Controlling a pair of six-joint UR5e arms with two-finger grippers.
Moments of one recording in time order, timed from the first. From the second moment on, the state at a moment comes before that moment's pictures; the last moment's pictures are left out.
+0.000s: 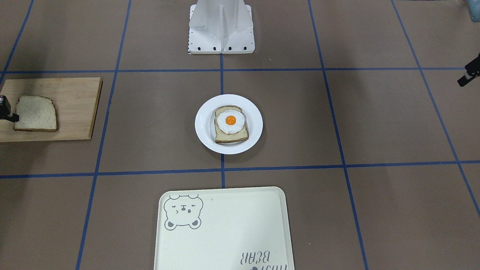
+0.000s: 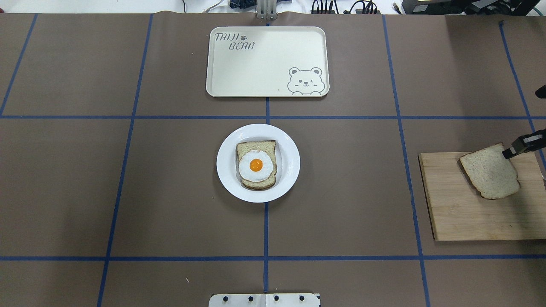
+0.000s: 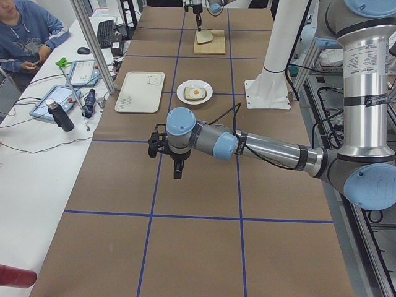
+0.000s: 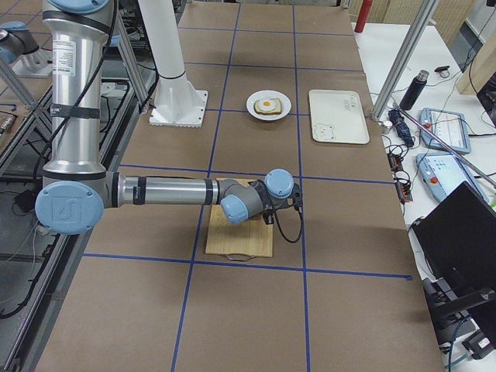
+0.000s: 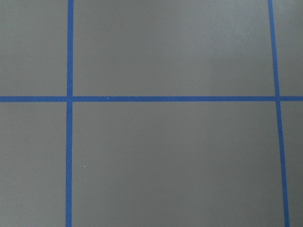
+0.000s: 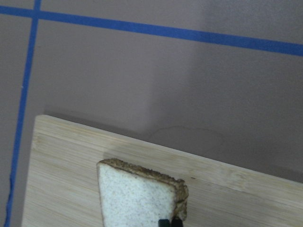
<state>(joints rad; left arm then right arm) -1.45 -1.46 -1.89 -1.71 -2.47 -0.32 1.21 -1.63 1.60 -1.09 2.58 0.39</state>
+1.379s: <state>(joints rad) -1.45 -1.47 -1.85 -1.71 -2.48 -0.31 0.82 -0.99 1.60 -1.08 2.46 1.29</state>
